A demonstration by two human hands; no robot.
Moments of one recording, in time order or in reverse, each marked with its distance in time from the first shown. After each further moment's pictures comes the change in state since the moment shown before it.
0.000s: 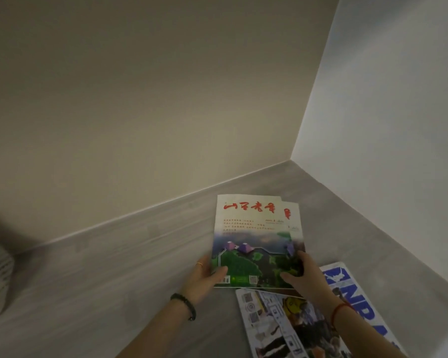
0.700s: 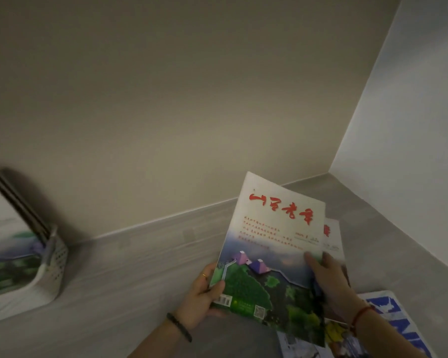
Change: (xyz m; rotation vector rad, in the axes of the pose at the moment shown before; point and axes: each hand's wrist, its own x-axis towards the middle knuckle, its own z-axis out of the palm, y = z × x) left_hand -0.029 -0.013 -0.065 -0.210 0.005 0.029; right_hand 0.011 -0.056 0.014 0.493 0.009 0.014
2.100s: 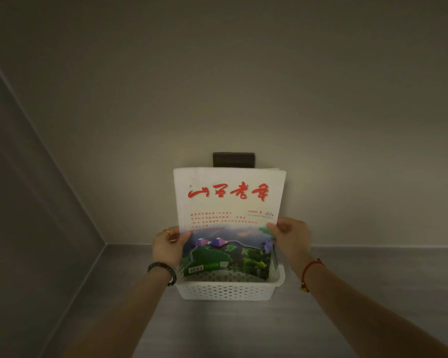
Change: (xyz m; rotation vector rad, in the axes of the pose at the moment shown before) left_hand -0.191 0.098 -0.448 0.121 1.028 0.157; right_hand -0.171 -0.141 0.501 -0.200 -0.254 -0.522
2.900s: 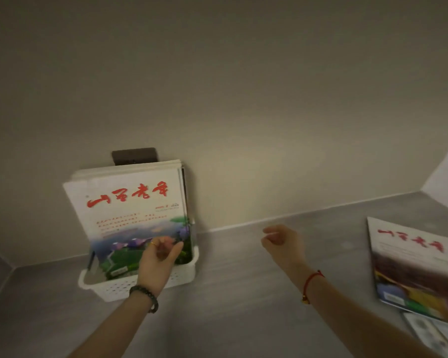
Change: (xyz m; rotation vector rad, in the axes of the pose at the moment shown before) left_hand -0.101 0.003 0.104 0.043 -0.276 0.220; right_hand -0.042 0.090 -0.156 0.013 0.119 0.106
